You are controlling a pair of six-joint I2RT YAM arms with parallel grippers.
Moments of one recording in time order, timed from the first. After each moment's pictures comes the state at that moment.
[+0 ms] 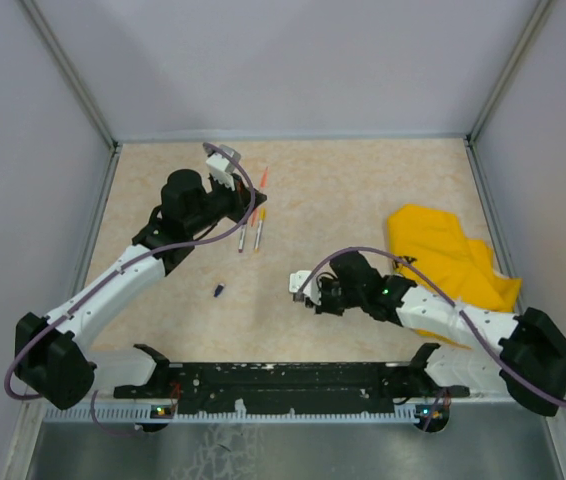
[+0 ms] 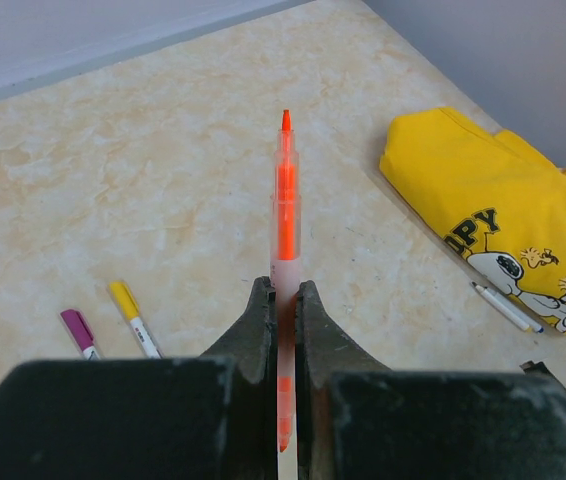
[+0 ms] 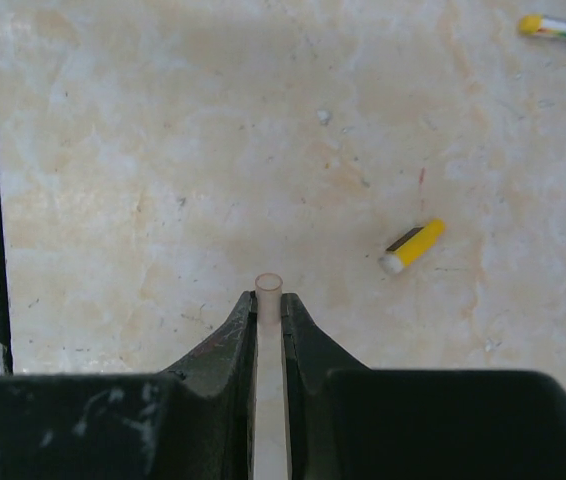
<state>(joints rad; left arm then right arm) -0.54 1.24 1.00 0.07 0.24 -0.19 0.86 1.08 0.55 -0.17 -0.35 -0.59</state>
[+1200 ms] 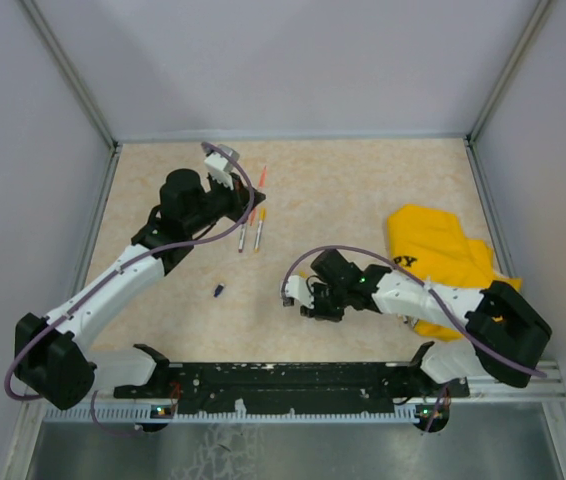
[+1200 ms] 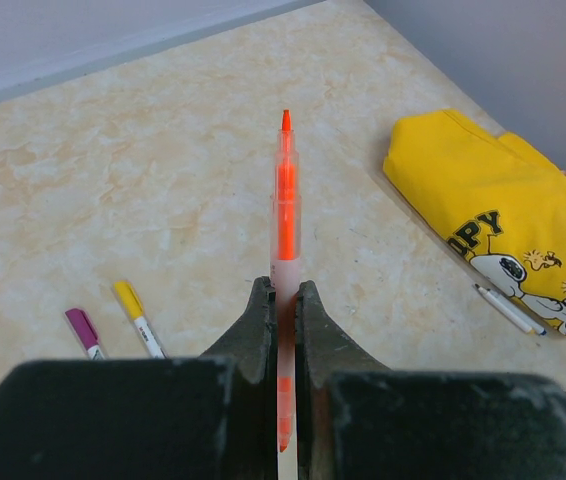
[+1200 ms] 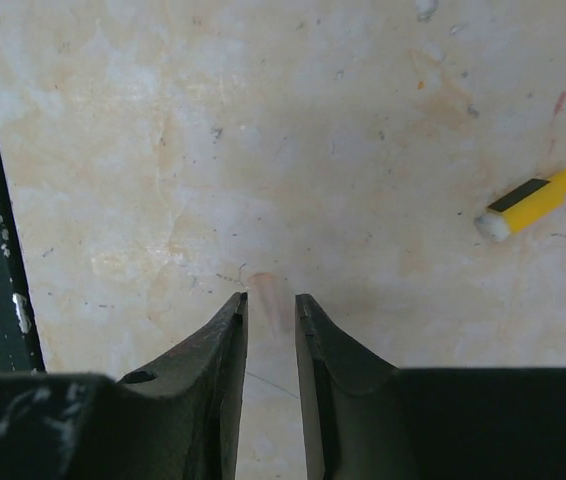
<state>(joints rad) -0.53 1.24 1.00 0.07 0.24 -0.19 0.89 1.35 0.69 -0.43 -0.29 -0.63</state>
